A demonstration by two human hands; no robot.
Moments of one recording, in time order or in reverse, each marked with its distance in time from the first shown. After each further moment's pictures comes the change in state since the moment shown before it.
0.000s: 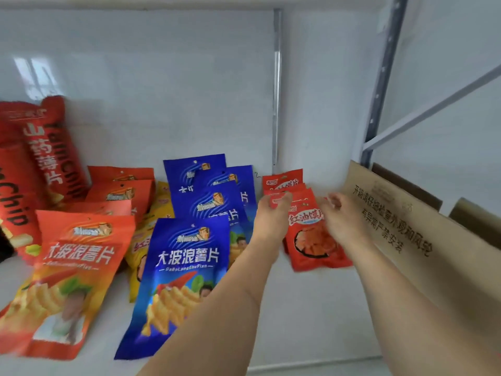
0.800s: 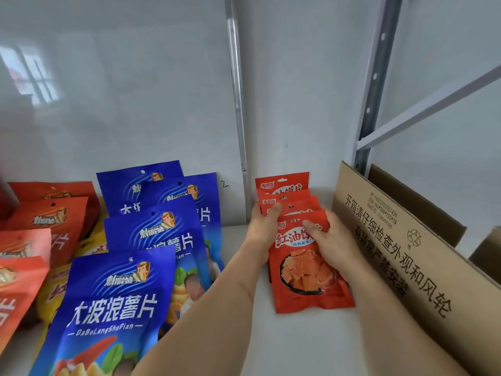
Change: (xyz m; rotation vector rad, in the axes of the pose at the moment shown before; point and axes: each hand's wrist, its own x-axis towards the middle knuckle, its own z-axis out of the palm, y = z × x) left_hand 0.126 -0.041 0.075 -0.094 -0.055 -0.165; right_hand 0.087 0.084 0.012 0.165 -0.228 0.090
